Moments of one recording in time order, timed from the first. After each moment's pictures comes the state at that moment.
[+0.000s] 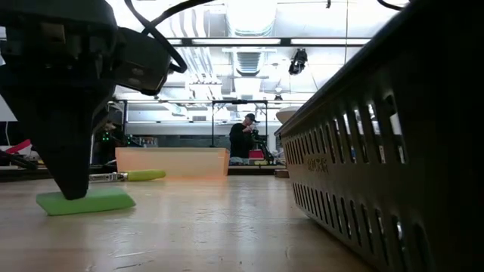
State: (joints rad) left arm -0.54 1.82 1.15 -0.57 -0.07 -1.13; right arm -0.54 0.63 0.01 0.53 -0.68 0.18
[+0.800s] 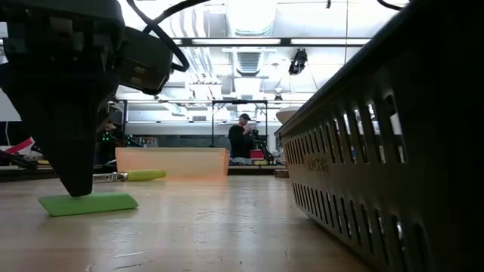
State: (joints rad) left arm -0.54 1.82 1.15 -0.55 -0.08 -1.15; right arm -0.54 0.63 0.01 0.53 -0.68 0.18
